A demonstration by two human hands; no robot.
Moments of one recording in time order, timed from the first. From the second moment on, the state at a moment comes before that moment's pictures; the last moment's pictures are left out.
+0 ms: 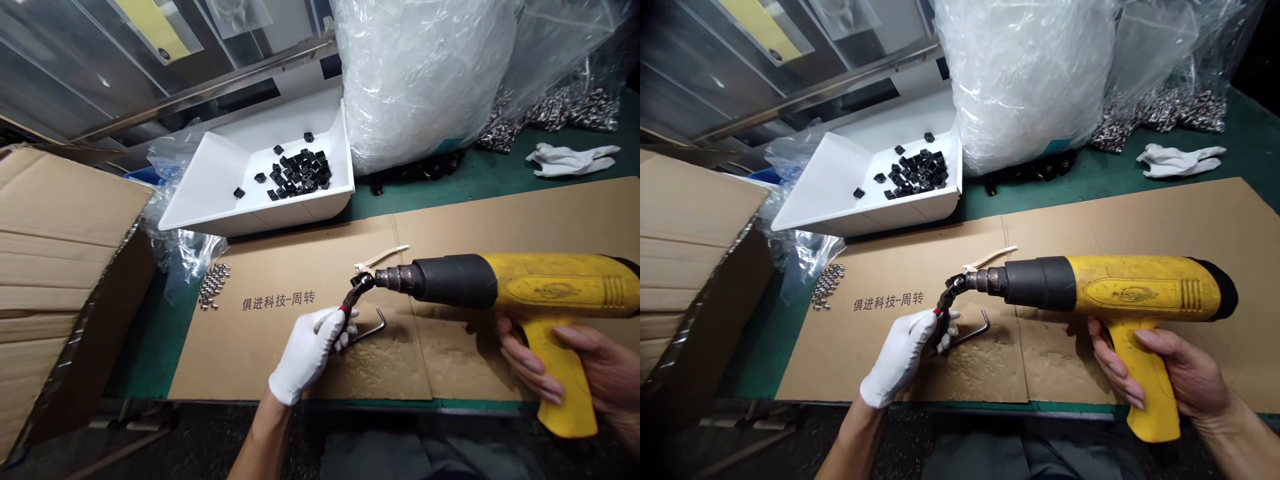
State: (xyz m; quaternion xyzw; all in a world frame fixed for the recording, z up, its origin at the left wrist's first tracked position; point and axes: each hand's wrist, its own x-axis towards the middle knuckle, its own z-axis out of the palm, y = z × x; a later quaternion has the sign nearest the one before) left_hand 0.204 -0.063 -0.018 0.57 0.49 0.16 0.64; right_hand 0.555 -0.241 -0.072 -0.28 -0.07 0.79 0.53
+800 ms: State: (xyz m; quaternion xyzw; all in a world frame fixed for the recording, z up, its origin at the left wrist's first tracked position) left_hand 0.203 -0.063 -0.022 0.58 0.48 0.16 0.63; right_hand 0.559 -0.244 -0.077 -0.29 -0.06 0.81 0.51
